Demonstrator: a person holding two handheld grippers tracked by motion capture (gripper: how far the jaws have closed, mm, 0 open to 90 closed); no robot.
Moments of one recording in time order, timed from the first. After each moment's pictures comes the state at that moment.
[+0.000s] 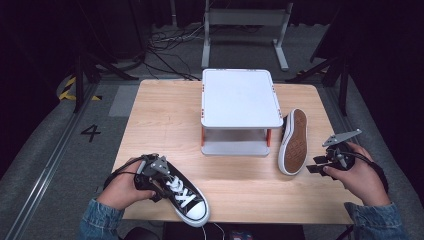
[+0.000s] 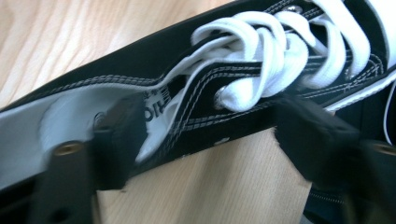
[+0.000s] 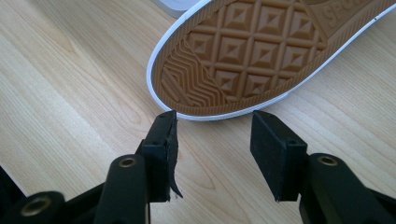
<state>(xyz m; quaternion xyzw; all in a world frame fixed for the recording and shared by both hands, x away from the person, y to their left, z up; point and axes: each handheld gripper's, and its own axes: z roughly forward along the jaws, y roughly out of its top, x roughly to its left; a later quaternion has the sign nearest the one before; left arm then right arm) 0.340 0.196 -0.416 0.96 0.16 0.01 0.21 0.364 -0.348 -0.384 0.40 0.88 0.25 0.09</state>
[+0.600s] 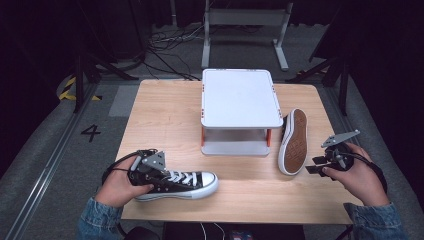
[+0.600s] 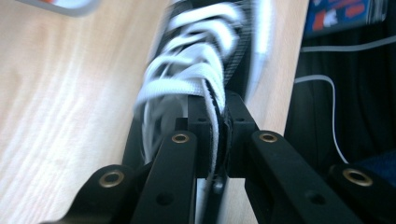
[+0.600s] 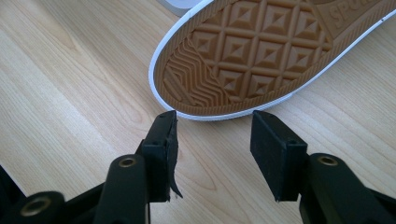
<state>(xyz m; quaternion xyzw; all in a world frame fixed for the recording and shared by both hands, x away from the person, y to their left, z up) 0.334 0.202 -0.378 0.95 0.15 0.01 0.28 0.364 -0.347 -0.386 0.40 0.88 0.25 0.09</state>
